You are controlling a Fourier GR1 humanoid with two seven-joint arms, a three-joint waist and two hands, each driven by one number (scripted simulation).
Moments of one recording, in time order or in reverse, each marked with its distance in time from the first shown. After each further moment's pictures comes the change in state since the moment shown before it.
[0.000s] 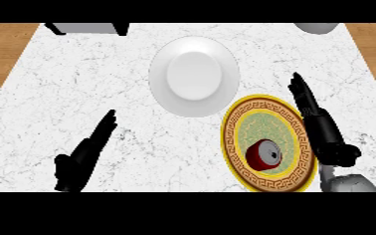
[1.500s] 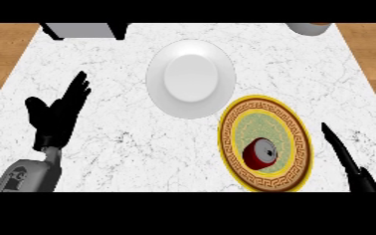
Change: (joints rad) left arm -0.216 -0.010 0.242 0.074 -0.007 0.025 0.192; right arm 0.439 -0.075 -0.039 -0.307 0.330 -0.093 0.097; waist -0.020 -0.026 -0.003
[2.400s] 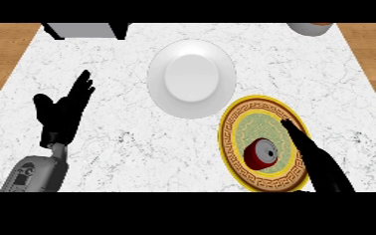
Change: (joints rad) left arm -0.024 -0.058 0.043 0.037 -0.059 -0.027 0.003; right arm -0.190 0.004 0.174 -0.027 0.305 0.251 0.556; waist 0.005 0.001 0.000
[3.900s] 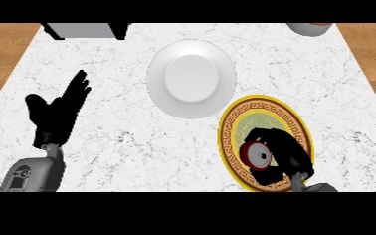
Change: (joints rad) left arm 0.013 -0.074 0.129 -0.034 -0.103 -0.113 0.037; right arm -0.203 0.200 -0.020 0.303 0.182 0.259 -0.056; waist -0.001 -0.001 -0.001
